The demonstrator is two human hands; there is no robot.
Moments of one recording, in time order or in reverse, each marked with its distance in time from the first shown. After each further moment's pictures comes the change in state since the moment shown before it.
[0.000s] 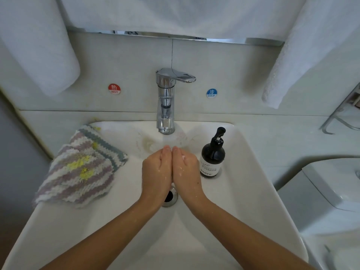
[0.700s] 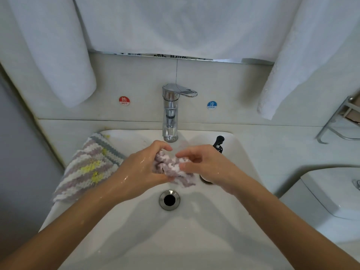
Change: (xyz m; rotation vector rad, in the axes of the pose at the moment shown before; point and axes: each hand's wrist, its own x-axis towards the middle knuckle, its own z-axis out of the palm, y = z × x) left_hand 0.019 0.054 -0.080 0.537 -0.588 0.176; right_hand 0.009 -0.064 -0.066 -0.291 -0.526 0.068
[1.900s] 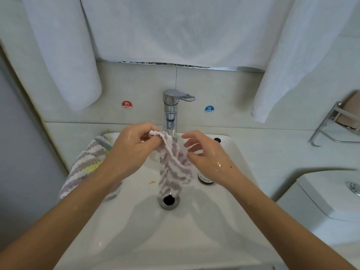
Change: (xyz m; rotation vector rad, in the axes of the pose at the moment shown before) left_hand -0.003 0.040 -0.032 -0.288 0.320 0.046; right_hand -0.013 -0.014 -0.002 -0.295 0.247 -0.239
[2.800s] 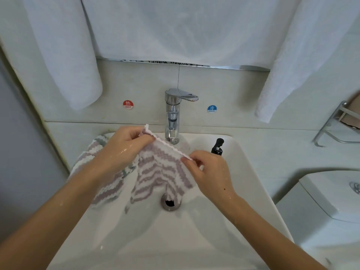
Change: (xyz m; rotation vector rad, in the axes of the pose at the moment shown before) left_hand 0.007 -0.018 -0.013 -0.053 -0.036 -0.212; right_hand -0.009 0.030 0.035 -0.202 0.300 -0.137
